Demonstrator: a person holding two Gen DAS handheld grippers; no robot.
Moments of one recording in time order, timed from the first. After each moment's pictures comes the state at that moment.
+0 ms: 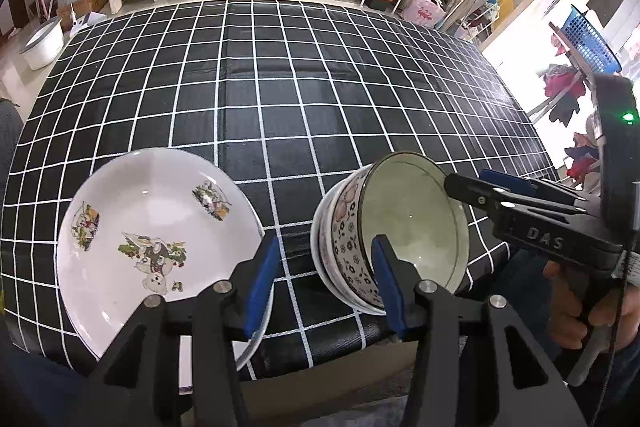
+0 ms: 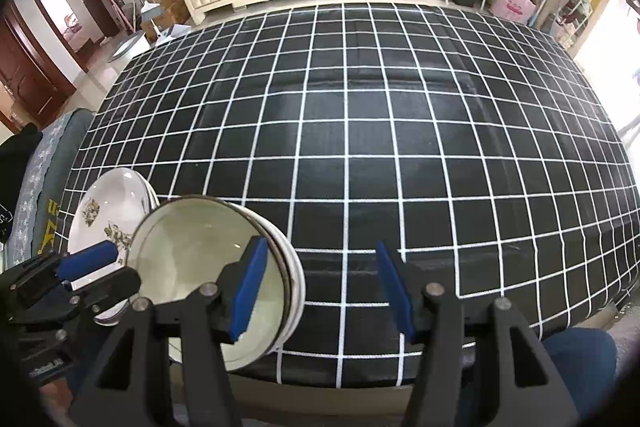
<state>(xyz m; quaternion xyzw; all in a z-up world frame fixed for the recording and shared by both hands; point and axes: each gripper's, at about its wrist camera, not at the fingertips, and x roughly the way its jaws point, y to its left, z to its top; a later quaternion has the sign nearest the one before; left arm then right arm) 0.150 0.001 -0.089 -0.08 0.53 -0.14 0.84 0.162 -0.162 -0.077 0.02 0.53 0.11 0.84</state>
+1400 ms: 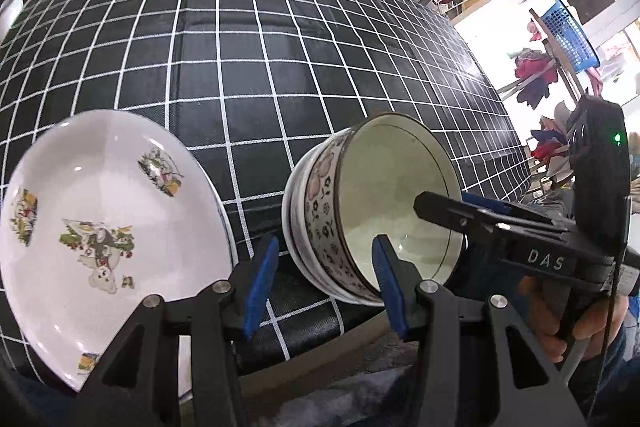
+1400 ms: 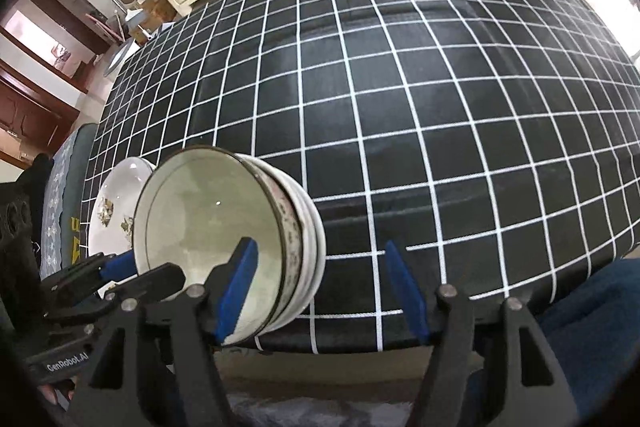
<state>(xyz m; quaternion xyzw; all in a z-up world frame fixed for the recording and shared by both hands) 0.168 -0.002 -0.123 -0.12 0.57 -0.21 0.78 0.152 -0.168 -0.110 0.11 0.59 0.10 0.79</state>
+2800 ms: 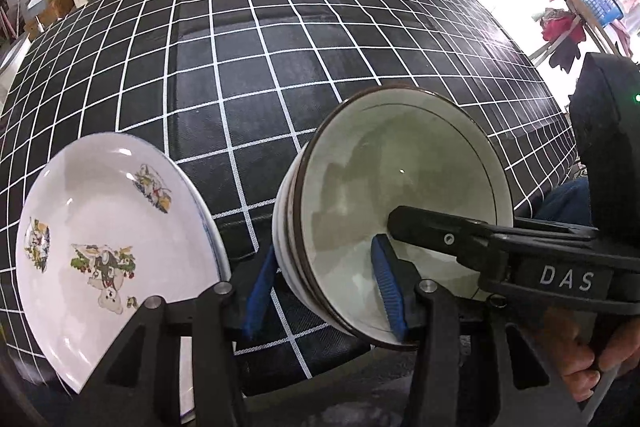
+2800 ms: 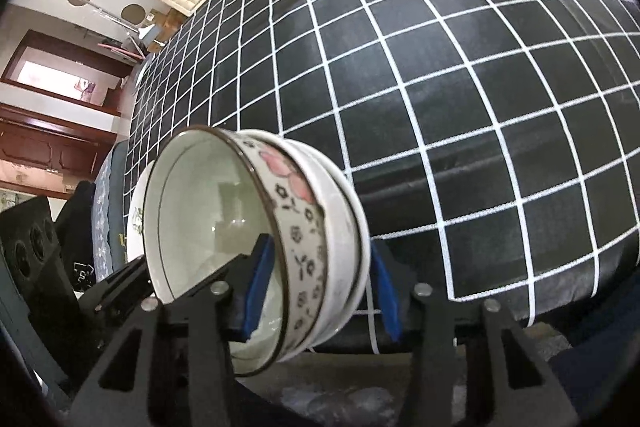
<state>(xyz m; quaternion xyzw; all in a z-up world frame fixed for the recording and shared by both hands) 0.165 -0.052 -0.125 -0.02 0.58 -0.17 0.80 0.143 -0.180 -0.136 0.23 0.61 0.15 0.75</state>
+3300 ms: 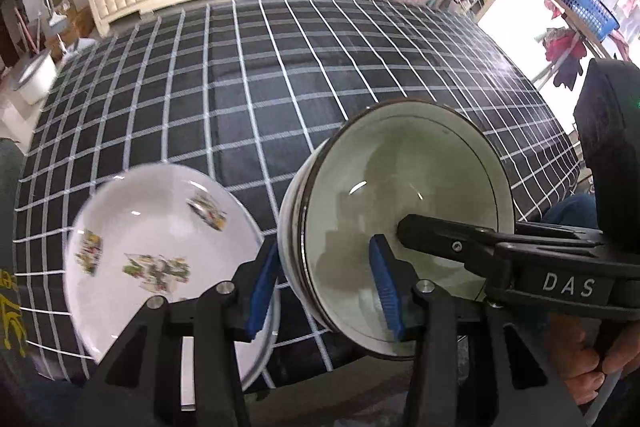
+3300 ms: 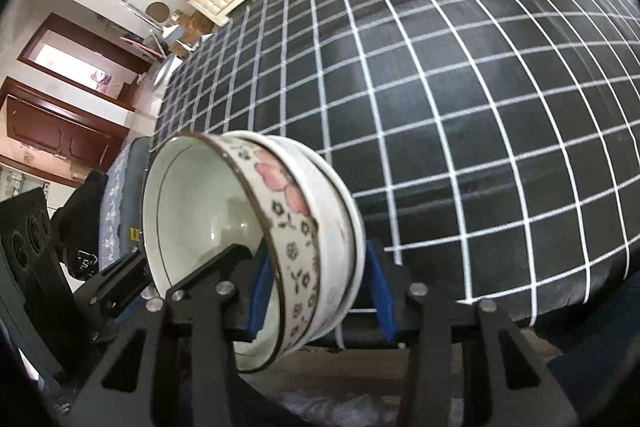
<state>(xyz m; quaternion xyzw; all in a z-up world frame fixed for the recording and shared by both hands) 0.145 -0.034 -0.076 -0.01 0.53 -0.14 0.84 0.142 -0.159 -0.097 0.21 0.58 0.18 0.77</state>
